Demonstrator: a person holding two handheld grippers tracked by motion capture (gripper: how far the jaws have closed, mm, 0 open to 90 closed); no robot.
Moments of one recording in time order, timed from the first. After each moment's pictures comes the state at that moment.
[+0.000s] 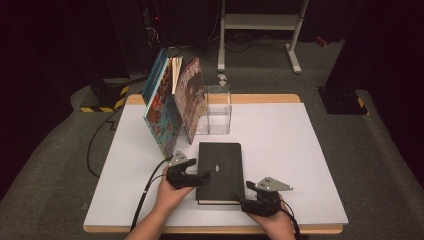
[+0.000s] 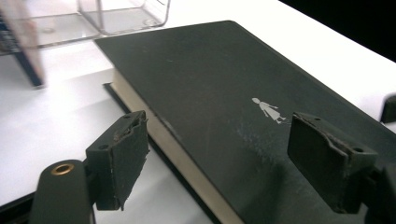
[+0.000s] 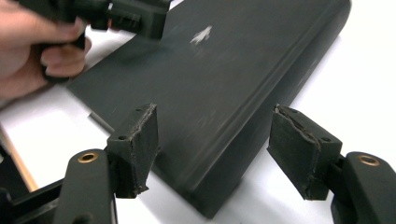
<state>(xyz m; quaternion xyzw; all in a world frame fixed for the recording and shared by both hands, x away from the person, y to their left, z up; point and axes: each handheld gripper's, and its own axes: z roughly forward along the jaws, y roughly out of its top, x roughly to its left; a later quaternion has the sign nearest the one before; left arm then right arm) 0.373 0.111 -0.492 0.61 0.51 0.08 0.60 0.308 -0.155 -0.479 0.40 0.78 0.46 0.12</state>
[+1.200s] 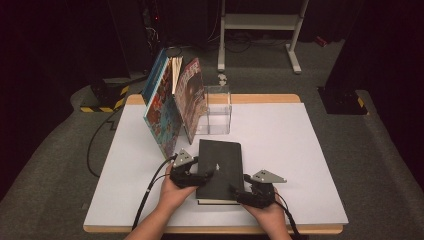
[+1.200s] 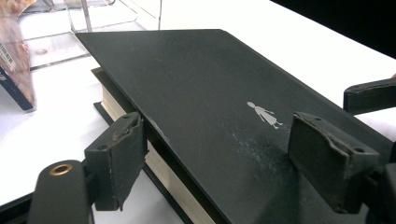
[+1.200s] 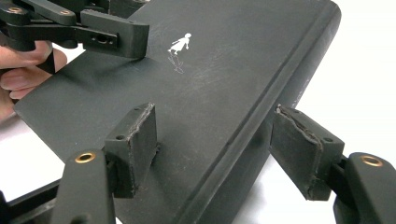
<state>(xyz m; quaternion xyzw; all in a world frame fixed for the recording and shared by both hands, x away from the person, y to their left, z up) 0.372 0.101 -0.484 0.61 0.50 0.10 0.60 0.326 -0.142 -0.481 0.42 0.77 0.46 0.13</state>
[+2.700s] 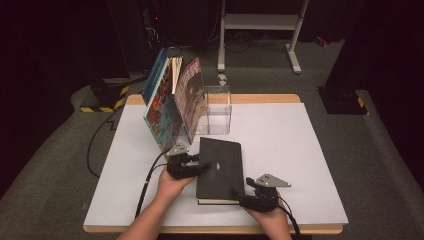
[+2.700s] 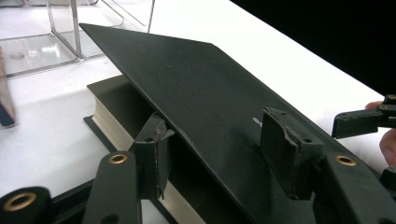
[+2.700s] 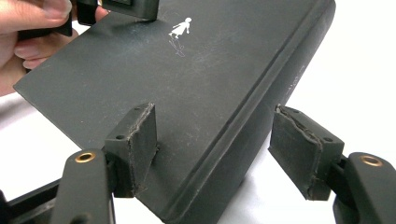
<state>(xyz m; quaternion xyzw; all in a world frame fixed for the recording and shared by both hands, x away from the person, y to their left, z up) 0.391 0.118 -0.473 0.61 0.50 0.03 0.62 0.315 -0.151 -0.483 0.43 0.77 0.47 0.12</state>
